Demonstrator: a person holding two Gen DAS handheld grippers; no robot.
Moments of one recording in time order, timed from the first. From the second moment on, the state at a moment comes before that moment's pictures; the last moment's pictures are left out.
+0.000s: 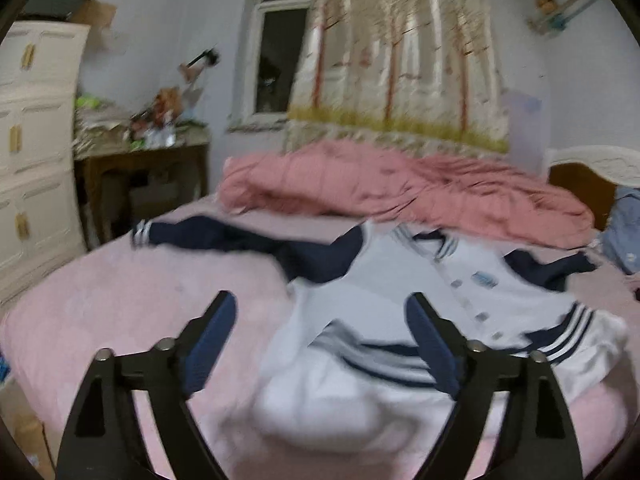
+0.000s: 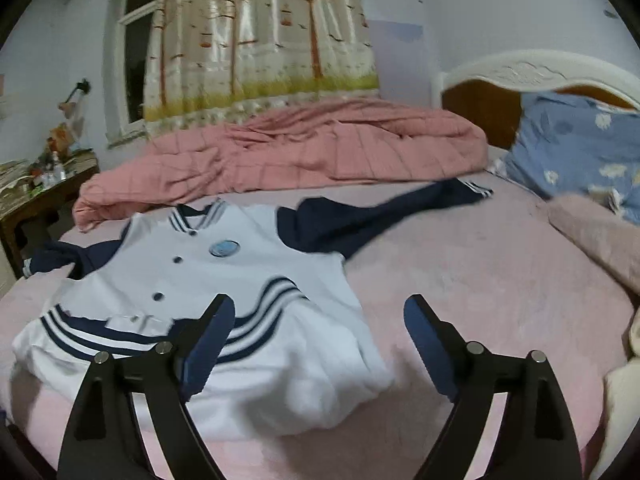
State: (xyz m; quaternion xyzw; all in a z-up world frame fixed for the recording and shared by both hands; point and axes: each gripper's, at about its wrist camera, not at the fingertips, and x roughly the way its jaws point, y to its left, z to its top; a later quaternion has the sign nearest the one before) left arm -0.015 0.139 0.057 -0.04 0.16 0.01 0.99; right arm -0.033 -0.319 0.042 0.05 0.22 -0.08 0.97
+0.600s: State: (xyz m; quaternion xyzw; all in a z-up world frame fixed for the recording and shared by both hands) left arm 0.110 -0.055 0.163 -0.04 0.03 -0.08 1.00; right arm 0.040 -0.476 0.122 0.09 0.19 -0.15 0.97
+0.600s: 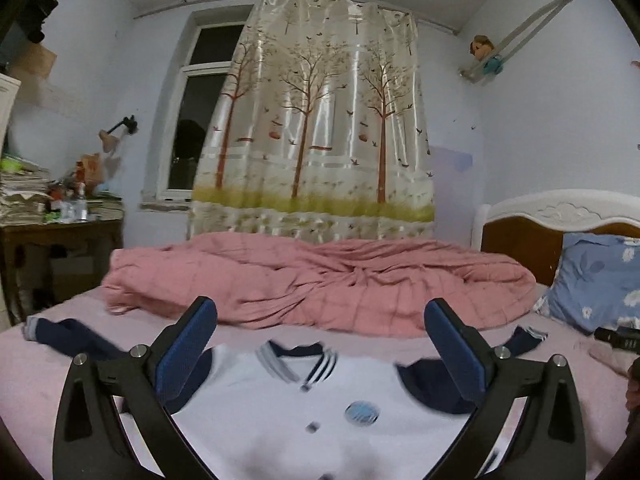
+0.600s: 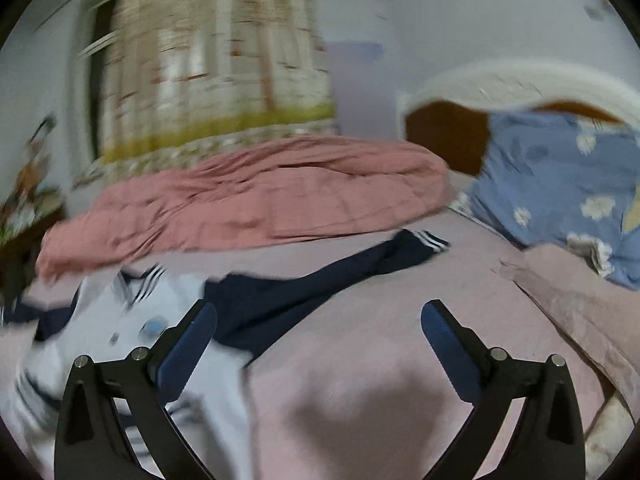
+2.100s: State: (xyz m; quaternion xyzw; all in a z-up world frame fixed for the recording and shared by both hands) left arm 0.222 -0.101 0.026 0.01 0.14 -0.02 0.99; right arm 0.246 -0.656 0.023 0.19 0.14 -0.17 0.96
